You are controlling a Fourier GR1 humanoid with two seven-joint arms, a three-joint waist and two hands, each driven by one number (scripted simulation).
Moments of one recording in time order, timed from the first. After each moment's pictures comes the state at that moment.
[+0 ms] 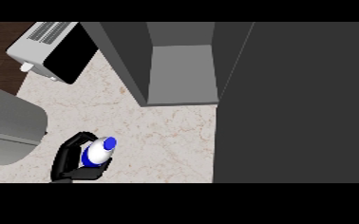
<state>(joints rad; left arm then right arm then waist) -0.20 0.19 0.29 -0.50 -0.10 -0.16 -0.99 0.97 -0.36 0.56 -2.50 0.01 0.04 -0.39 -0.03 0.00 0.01</state>
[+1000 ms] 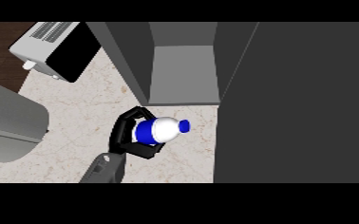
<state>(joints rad) -0.30 0.00 -0.10 -0.74 0.10 0.01 -0.79 0.99 -0.44 0.56 -2.49 0.01 -0.02 -0.45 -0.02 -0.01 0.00</state>
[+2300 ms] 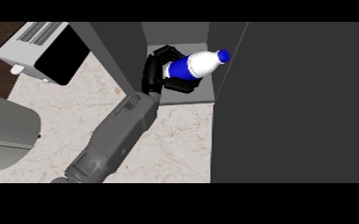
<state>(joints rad) -0.84 0.01 -0.36 -0.61 0.49 0.50 -0.37 1.04 -0.51 0.45 -2.49 -0.02 0.00 -0.56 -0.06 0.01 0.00</state>
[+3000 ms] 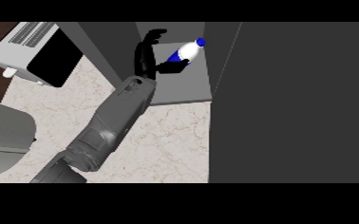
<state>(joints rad) -1.07 0.02 -0.35 -0.23 0.37 0.79 -0.38 1.07 -0.52 0.41 -2.48 -0.04 0.06 -0.62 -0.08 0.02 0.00</state>
